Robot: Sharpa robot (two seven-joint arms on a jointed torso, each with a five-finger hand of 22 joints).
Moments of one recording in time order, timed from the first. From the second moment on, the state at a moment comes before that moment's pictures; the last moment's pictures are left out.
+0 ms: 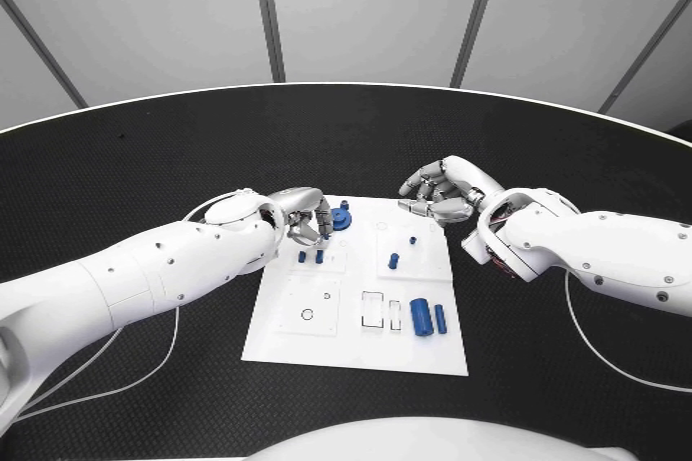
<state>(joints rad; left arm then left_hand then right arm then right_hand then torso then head) 1.18 -0.46 -0.11 1.08 -1.42 -0.15 -0.01 1.34 -0.16 0.68 -0.16 0.13 1.02 0.14 0.35 0.36 1.09 0.07 0.47 0.15 1.36 -0.01 1.45 0.72 0.16 1.24 0.09 1.21 0.79 1.19 -0.91 -0.09 1.54 -0.93 -0.52 0.08 1.31 -0.22 0.37 0.27 0.36 0.89 0.13 0.33 0.35 1.14 0.04 0.77 0.82 1.47 -0.03 1.23 1.13 0.14 1.35 0.07 0.73 0.92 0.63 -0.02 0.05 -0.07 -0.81</state>
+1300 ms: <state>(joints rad) 1.18 -0.52 -0.10 1.09 -1.33 -0.15 0.01 1.34 -0.16 0.68 -0.16 0.13 1.02 0.14 0.35 0.36 1.09 0.07 0.46 0.15 1.36 -0.01 1.45 0.74 0.16 1.24 0.08 1.21 0.79 1.19 -0.91 -0.09 1.54 -0.93 -0.51 0.08 1.31 -0.22 0.37 0.27 0.36 0.89 0.13 0.33 0.35 1.14 0.04 0.78 0.82 1.47 -0.03 1.23 1.13 0.14 1.35 0.07 0.73 0.92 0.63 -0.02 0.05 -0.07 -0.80</state>
